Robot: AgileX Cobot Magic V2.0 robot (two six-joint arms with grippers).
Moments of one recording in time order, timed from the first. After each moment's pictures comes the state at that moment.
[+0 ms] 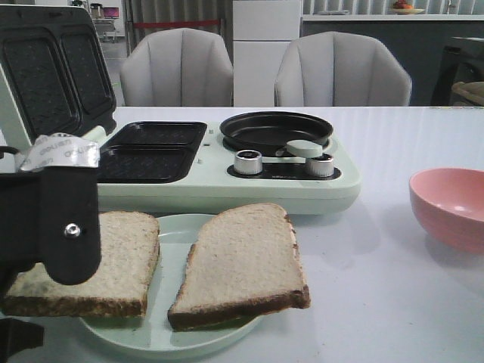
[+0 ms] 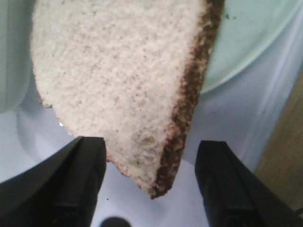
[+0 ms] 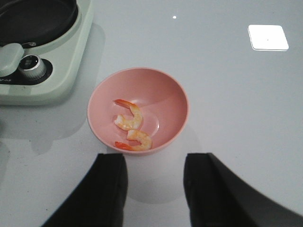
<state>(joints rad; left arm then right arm) -1.02 1.45 -0.47 1.28 0.60 -0.75 -0.05 0.63 -0.52 0.05 0.54 -0.02</state>
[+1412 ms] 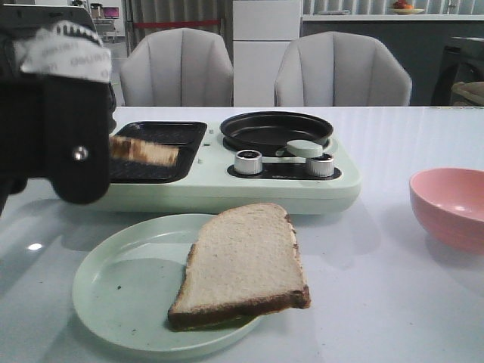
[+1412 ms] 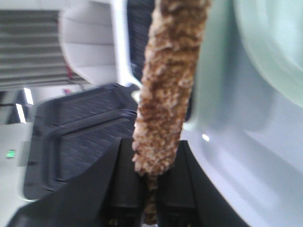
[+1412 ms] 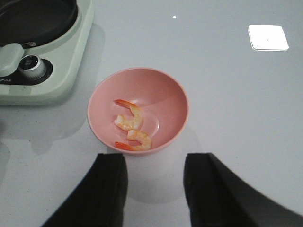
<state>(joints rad) -1.14 1.40 -0.49 1.74 1.05 -0.88 -0.05 0.63 -0.52 0.05 0.54 -0.02</state>
